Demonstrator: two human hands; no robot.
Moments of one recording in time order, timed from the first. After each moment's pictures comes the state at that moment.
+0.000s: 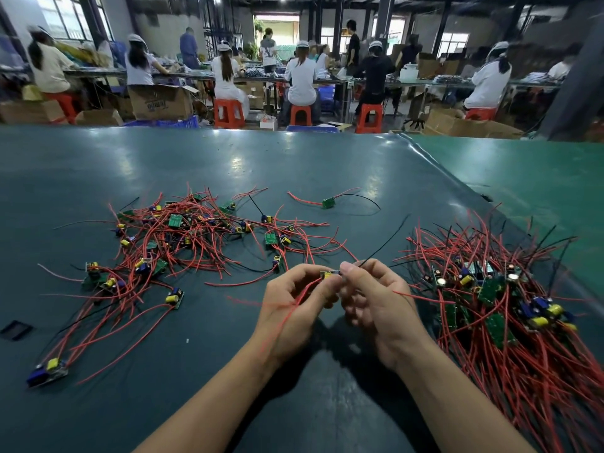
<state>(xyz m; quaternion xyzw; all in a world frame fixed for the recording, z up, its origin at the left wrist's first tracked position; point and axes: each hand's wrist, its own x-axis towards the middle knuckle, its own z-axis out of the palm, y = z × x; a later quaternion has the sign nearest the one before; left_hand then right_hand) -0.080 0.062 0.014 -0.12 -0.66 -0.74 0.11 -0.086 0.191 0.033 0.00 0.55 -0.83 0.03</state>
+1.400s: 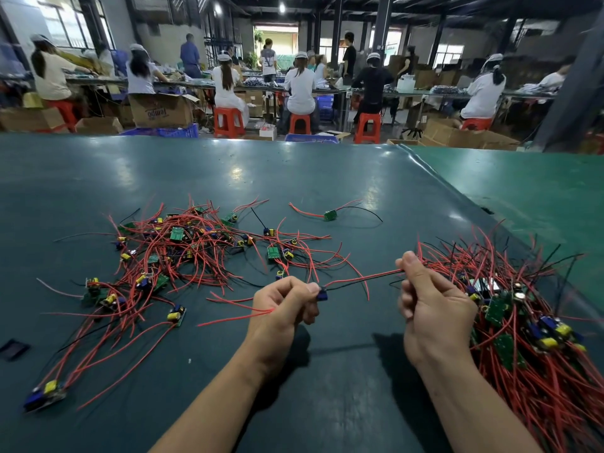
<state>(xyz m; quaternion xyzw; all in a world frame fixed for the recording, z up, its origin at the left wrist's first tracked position) -0.098 0.044 0.008 -0.09 -0.56 -0.82 0.07 -0.101 0.210 0.044 0.12 0.49 -0.83 -0.23</state>
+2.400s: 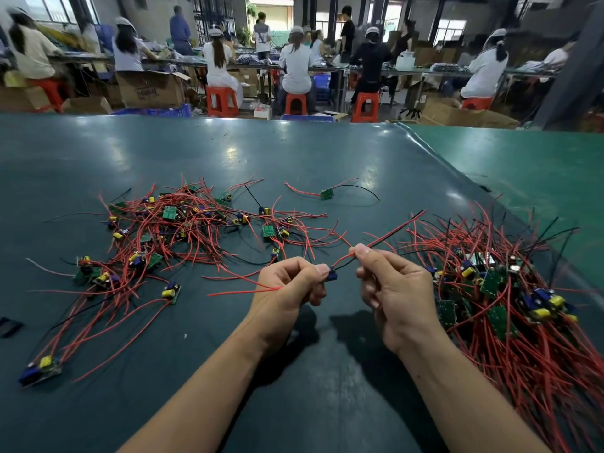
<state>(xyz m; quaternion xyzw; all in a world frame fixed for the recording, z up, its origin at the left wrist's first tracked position) -0.095 0.048 0.006 -0.11 -0.59 -0.80 0.03 -0.092 0.190 0.036 0.04 0.54 -0.84 -0.09</state>
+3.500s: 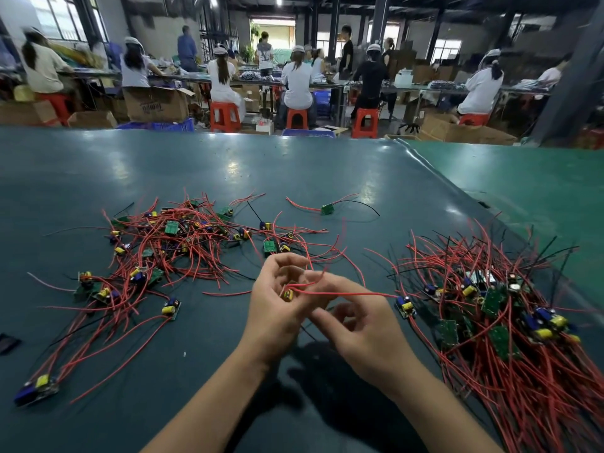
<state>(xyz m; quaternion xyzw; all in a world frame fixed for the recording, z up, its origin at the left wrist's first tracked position) -0.086 0.046 0.024 -0.08 -0.62 -0.78 0.12 -0.078 0.181 0.021 -0.25 0.76 -0.59 -0.10</state>
